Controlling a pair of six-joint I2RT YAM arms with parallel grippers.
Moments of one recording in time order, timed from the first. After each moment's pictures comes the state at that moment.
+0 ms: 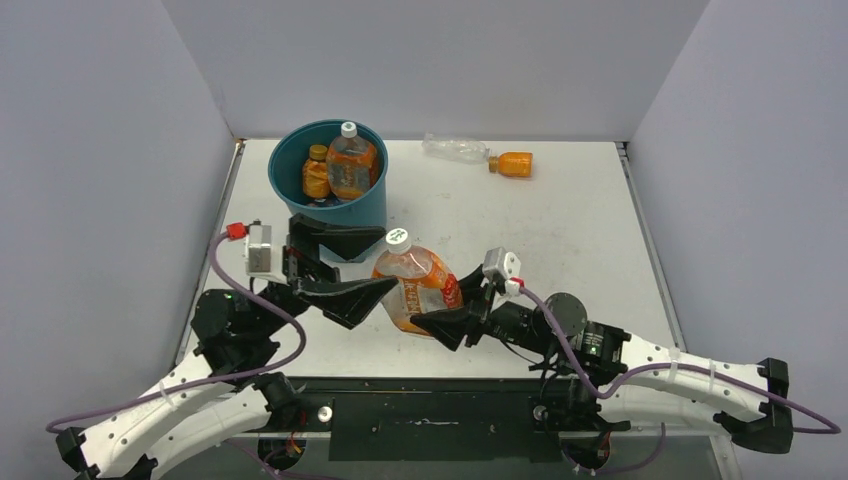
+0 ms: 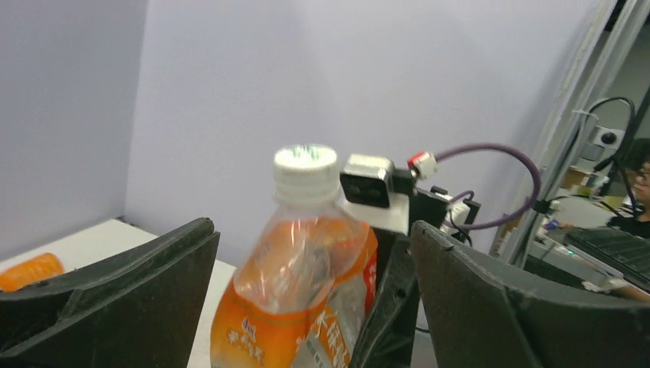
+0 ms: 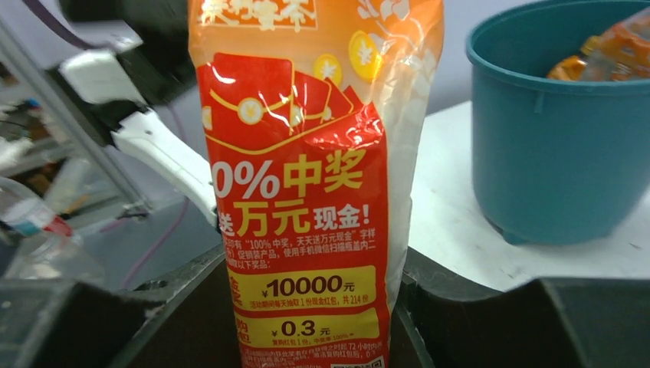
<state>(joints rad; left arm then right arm) -0.90 0.65 0.71 0.53 0.25 -0.54 1.20 0.79 0.69 0.29 -0.10 0.29</state>
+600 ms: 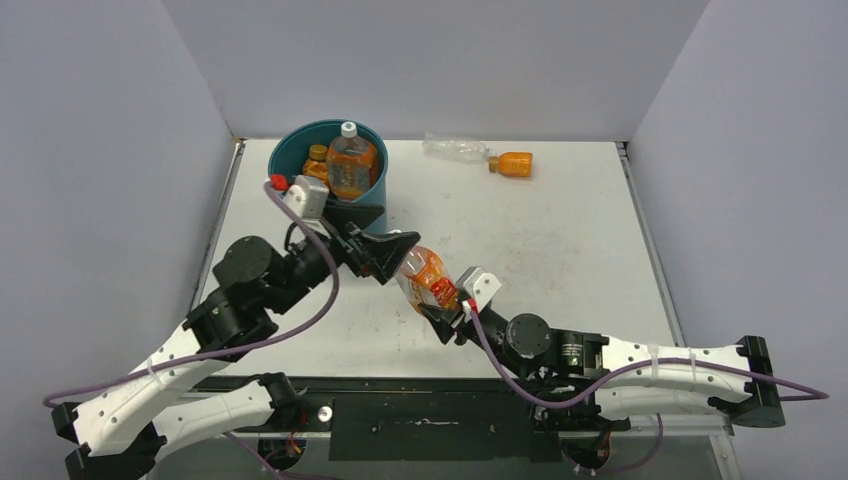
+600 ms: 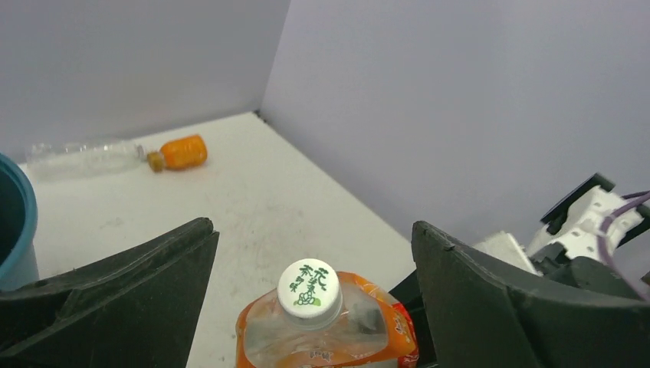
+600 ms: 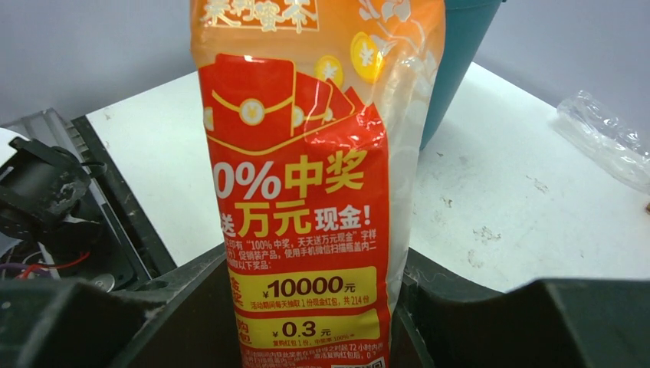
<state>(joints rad) -0.94 0.80 1.11 -0.09 -0.10 -0.38 1.42 0.86 0.69 0.12 0.53 0.01</state>
